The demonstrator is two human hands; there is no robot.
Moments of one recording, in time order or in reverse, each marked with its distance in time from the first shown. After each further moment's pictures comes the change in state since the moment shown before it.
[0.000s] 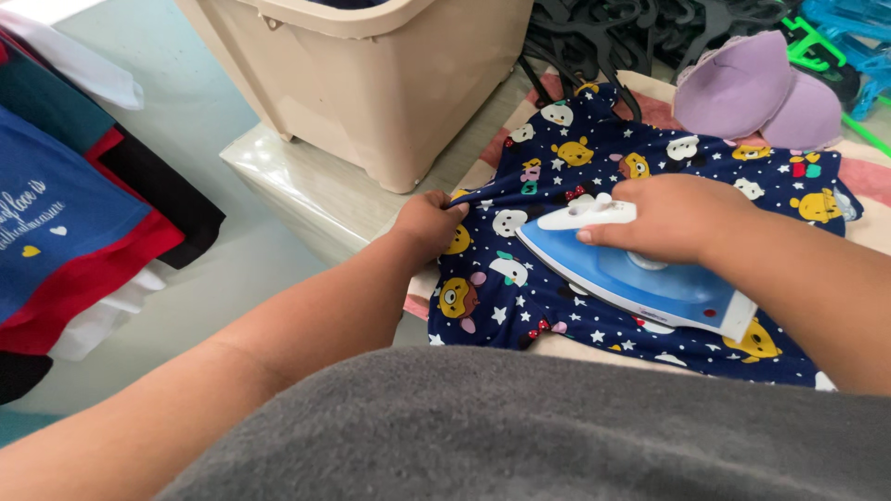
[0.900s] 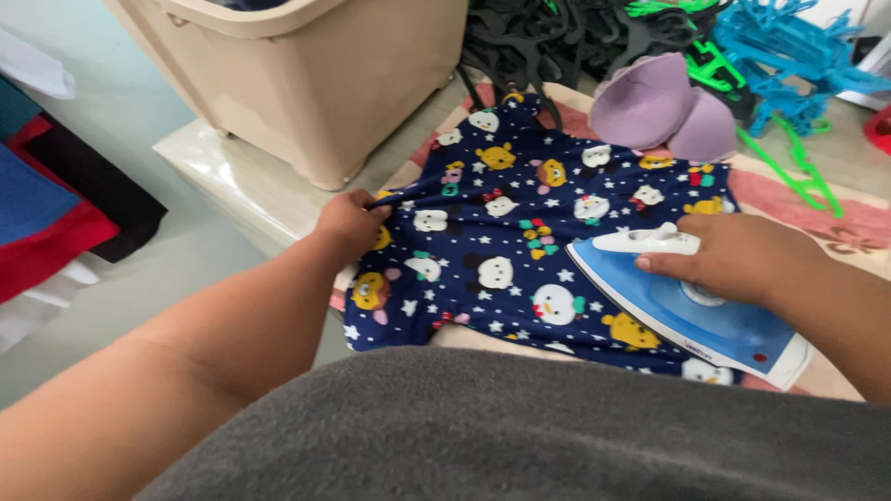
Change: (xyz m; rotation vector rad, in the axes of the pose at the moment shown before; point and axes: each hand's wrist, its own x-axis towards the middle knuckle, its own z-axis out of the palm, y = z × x) left_hand 0.006 -0.013 0.013 0.243 0.223 0.057; right_hand -0.041 0.169 0.023 -0.024 -0.054 0.232
